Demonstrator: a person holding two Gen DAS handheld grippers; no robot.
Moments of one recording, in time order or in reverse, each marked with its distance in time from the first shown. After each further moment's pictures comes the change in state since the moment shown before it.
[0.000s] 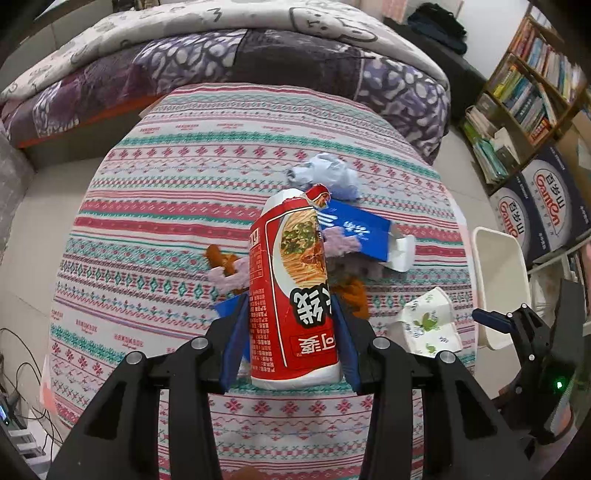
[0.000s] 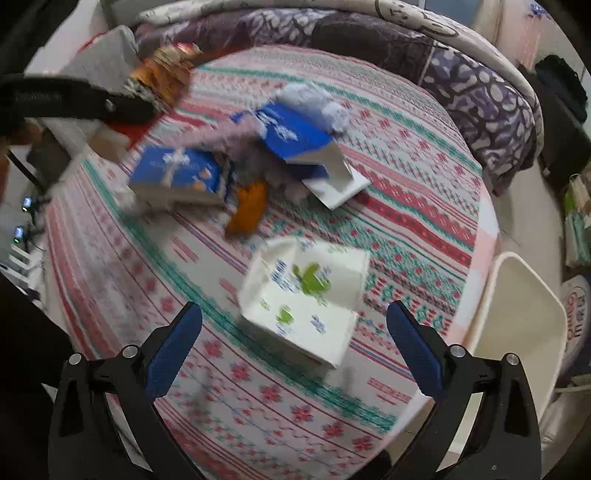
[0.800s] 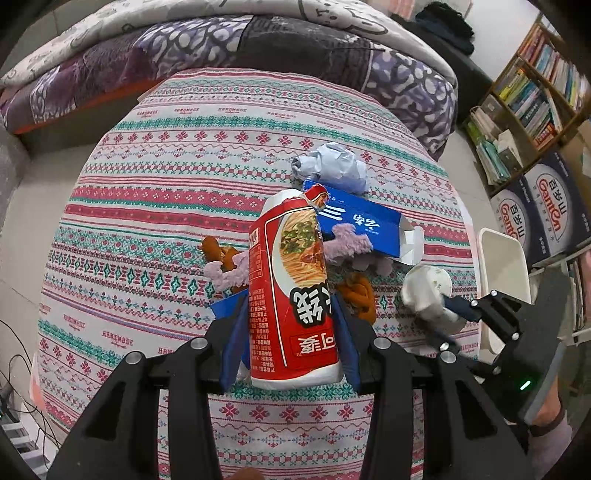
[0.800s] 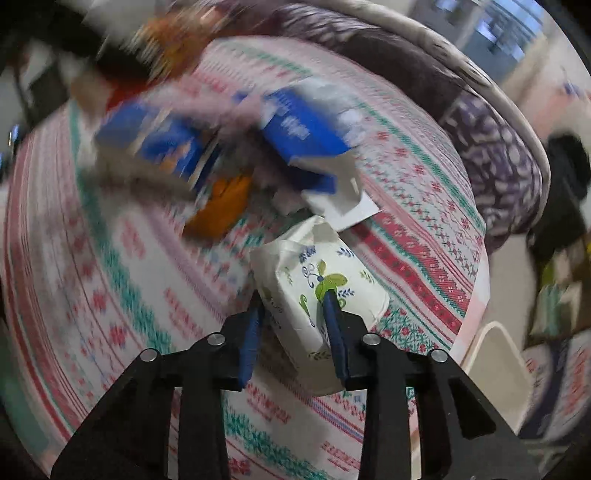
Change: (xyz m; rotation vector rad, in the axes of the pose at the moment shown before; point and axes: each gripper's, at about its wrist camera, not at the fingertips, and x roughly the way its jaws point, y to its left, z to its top) left arm 0.020 0.012 0.002 -0.030 0.027 -0.028; right arm 0.023 -0.001 0.033 -0.169 -0.086 -0.097
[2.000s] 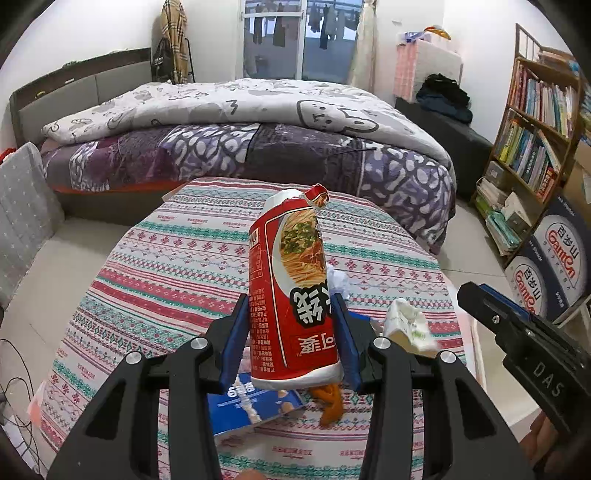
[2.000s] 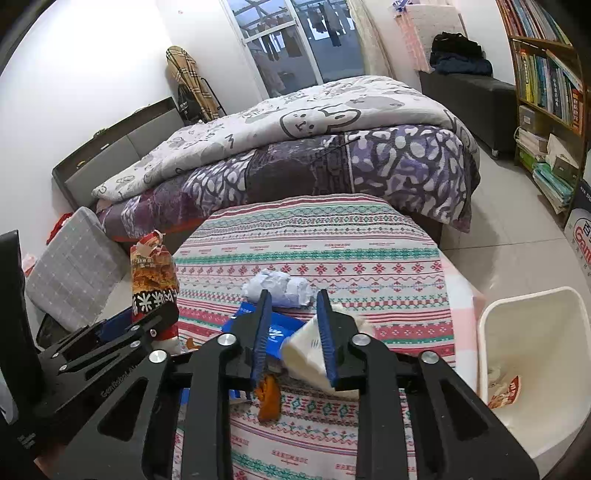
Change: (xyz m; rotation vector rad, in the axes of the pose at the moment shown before) left arm -0.040 -0.058 0.013 0.007 -0.424 0.128; right arm -0.085 -0.054 0.028 0.624 -0.396 0.064
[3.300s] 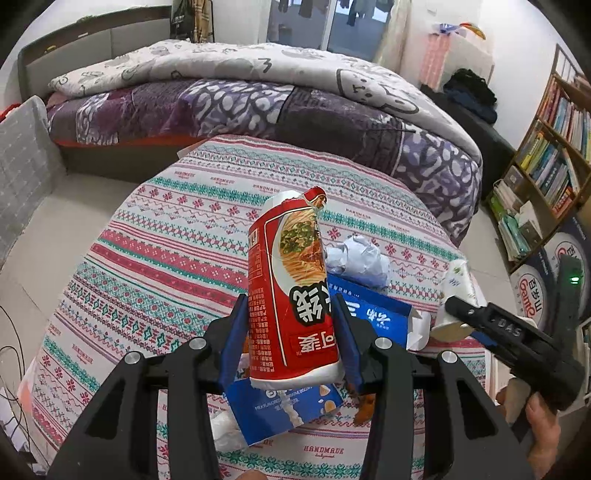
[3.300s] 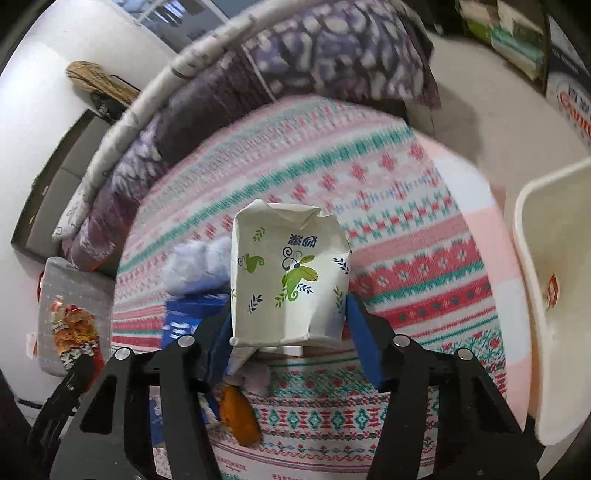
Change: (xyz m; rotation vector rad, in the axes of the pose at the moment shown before) left arm 0.036 0.056 -0.004 -0.115 0.124 -0.007; right arm 0.091 -0.053 -0.014 0.336 0.205 -0.051
